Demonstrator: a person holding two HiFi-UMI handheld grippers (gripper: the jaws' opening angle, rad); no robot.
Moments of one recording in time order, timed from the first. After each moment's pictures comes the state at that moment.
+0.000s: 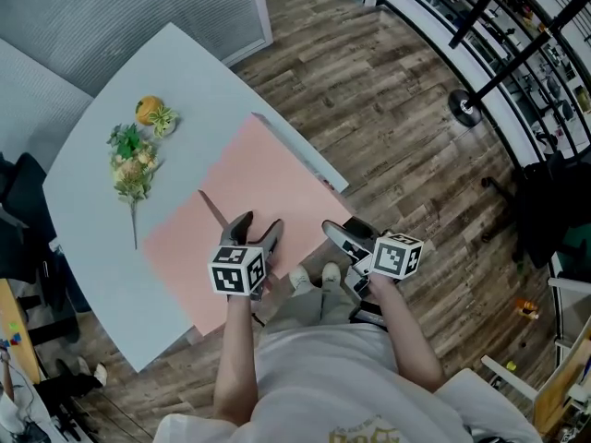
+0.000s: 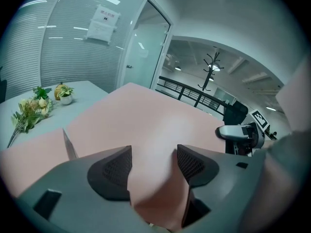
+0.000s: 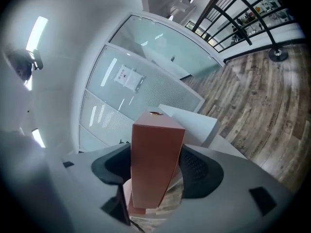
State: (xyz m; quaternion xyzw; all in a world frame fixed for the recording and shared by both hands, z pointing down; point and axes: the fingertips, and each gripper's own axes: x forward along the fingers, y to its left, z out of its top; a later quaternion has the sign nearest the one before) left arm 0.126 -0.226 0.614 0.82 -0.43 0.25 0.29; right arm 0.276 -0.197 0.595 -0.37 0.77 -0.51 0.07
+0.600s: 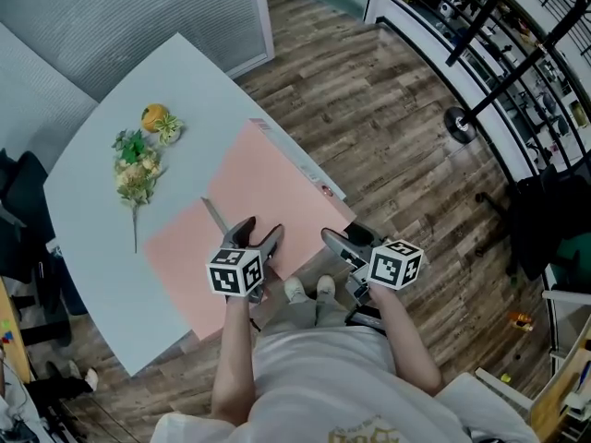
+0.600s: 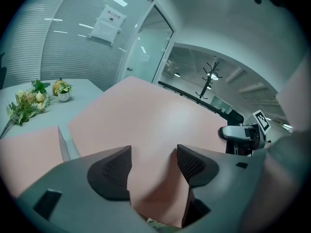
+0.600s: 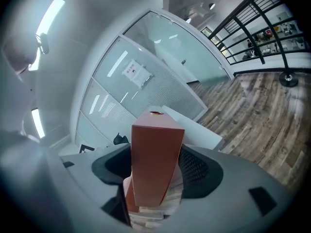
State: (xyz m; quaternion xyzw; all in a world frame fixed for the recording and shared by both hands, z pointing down) left arm 0.130 -0.230 0.606 0.83 -0.42 0.20 0.31; right arm 0.275 -0.200 0.565 -0.39 0.81 -0.44 0.02
